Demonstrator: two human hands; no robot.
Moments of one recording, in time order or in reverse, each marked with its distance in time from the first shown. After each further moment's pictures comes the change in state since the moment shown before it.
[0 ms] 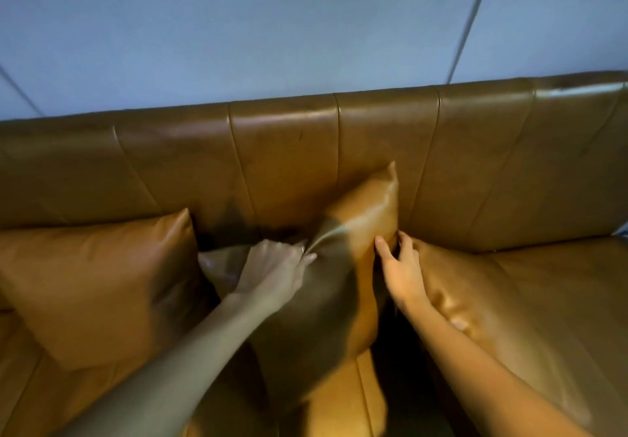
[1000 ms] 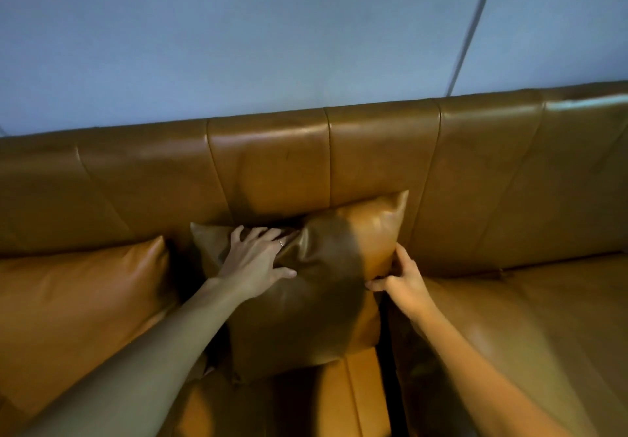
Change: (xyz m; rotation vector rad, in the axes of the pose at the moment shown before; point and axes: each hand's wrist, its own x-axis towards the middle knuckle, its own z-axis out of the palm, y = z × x) left_hand 0.079 -0.060 0.042 0.104 -0.250 -0.037; right_hand 0.057 0.004 -0.011 -0.053 -0.215 -0.032
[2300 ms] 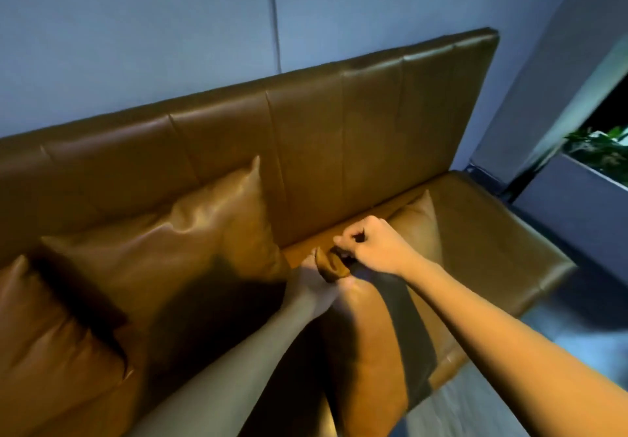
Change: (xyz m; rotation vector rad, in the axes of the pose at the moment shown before) left_hand -0.086 0.293 0.038 -0.940 -0.271 -0.084; right_hand -0.162 0.023 -0.160 -0.387 0.079 -0.280
